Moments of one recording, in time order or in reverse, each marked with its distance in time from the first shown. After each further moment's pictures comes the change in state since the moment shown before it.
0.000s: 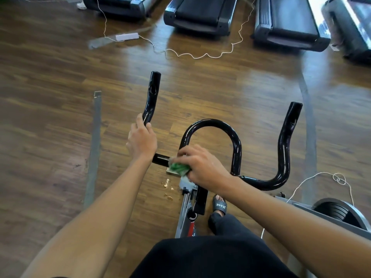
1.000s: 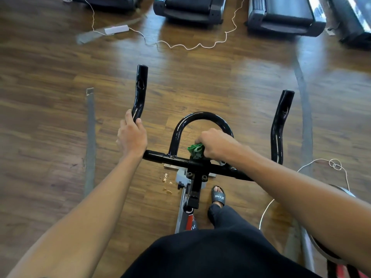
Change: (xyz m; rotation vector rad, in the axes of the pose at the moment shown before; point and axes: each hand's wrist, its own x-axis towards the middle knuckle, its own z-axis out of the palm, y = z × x) left_hand 0.001 0.002 0.000 0.016 -0.006 0.001; right_hand 0.012 0.040 -0.051 -0.135 -0.308 0.377
